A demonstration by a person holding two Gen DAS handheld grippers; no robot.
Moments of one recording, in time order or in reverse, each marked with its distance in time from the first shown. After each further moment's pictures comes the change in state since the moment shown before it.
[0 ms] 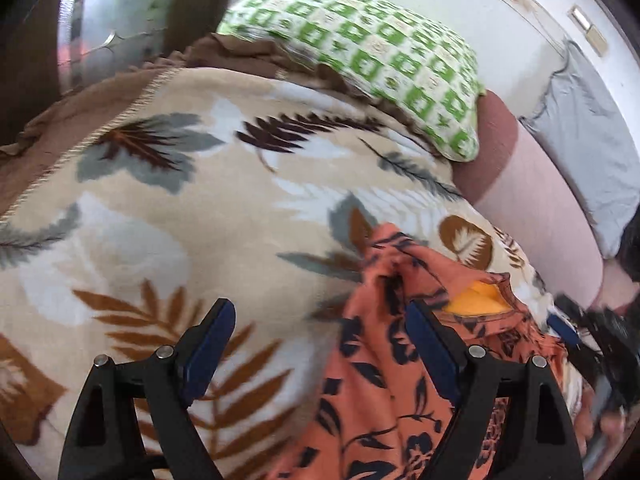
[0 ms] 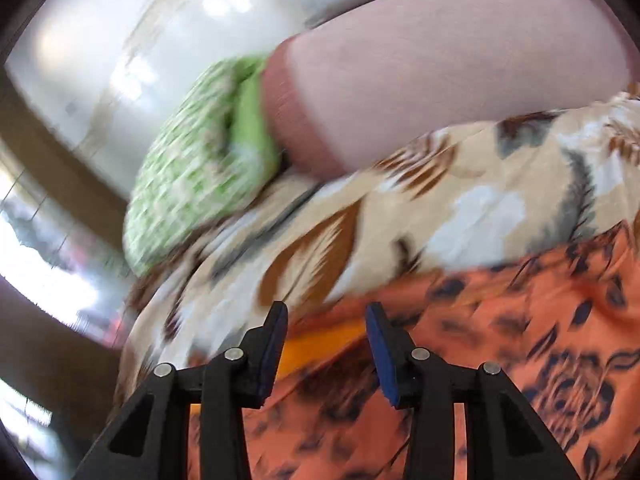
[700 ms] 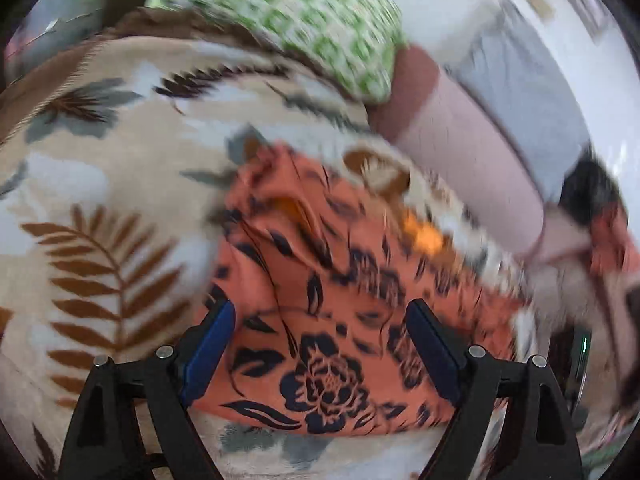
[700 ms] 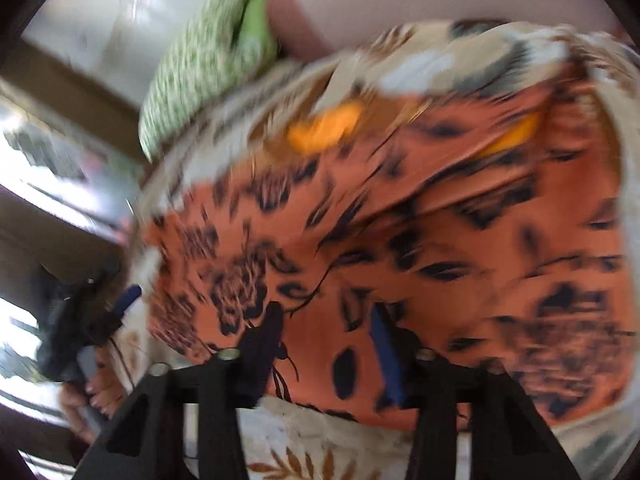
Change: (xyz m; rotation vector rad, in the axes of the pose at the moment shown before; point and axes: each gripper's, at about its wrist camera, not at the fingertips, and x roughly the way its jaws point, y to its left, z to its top) left arm -0.021 -0.047 -0.052 0.125 0.163 -0.243; right arm -0.051 -0.054 -0.114 -0.090 0.308 -0.025
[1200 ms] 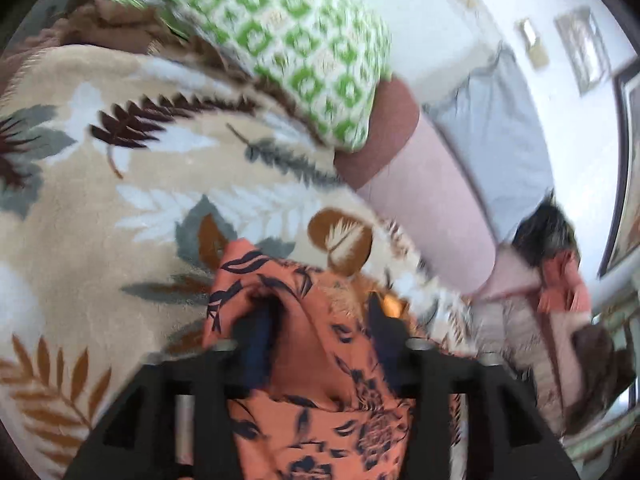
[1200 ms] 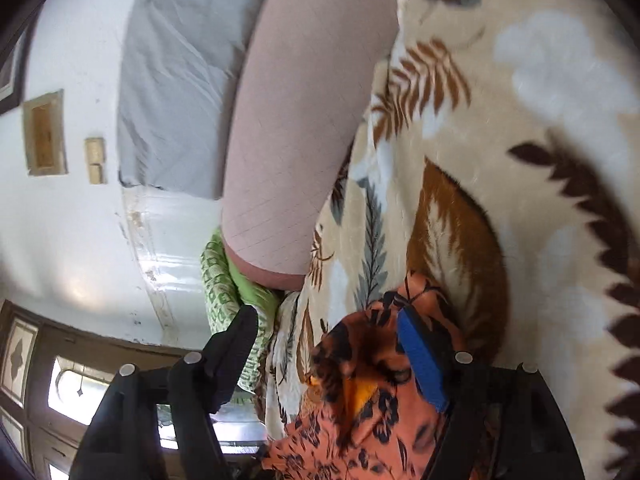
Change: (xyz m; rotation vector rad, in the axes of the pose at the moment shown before) left arm 0.015 0.035 0.084 -0.124 -0.086 -0.233; right arm -0.118 -0.230 0.047 0.723 -0.548 0.454
